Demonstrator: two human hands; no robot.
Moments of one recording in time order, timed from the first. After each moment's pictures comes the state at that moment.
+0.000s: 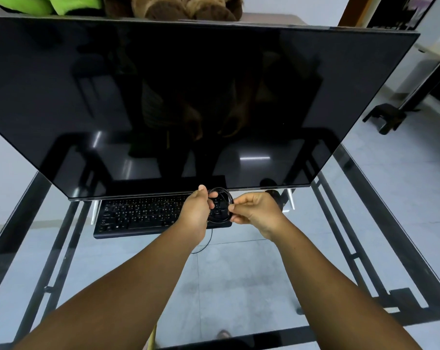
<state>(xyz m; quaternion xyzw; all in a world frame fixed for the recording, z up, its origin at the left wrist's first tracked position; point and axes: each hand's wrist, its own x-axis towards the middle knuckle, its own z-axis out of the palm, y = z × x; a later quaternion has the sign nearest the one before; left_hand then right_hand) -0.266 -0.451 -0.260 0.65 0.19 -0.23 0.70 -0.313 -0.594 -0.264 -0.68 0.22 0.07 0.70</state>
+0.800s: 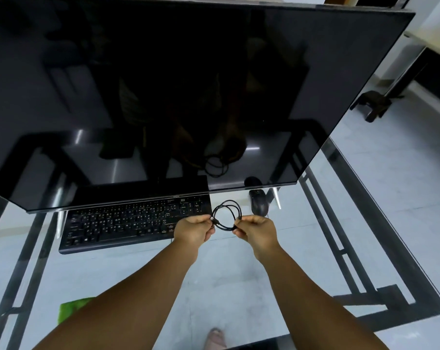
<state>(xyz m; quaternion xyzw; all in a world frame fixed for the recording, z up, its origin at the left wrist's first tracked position) -0.270 -0.486 -0.335 0.66 0.22 -0.27 0.67 -0.324 -0.633 -0.348 -0.56 0.41 -0.03 0.72</state>
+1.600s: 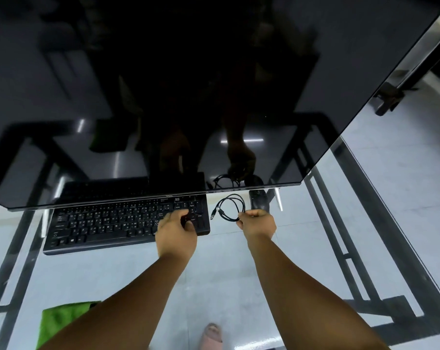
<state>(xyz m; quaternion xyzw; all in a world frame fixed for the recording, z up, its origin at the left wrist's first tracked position) -0.260 -0.470 -0.376 0.92 0.04 -0.06 0.38 -0.285 -0.650 -0.382 -0.59 0.52 -0.08 0.61</state>
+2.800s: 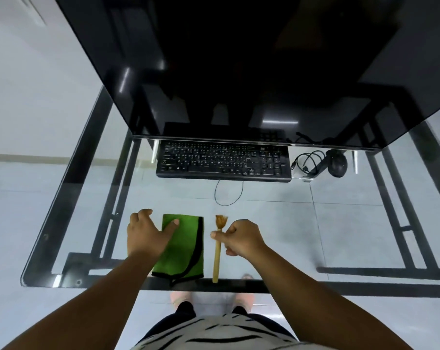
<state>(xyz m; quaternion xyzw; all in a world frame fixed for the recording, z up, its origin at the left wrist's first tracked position) -0.354 -0.170 -0.373 0.93 0.18 -0.14 0.29 -0.382 -0.392 -0.368 -0.78 0.28 0.26 0.49</state>
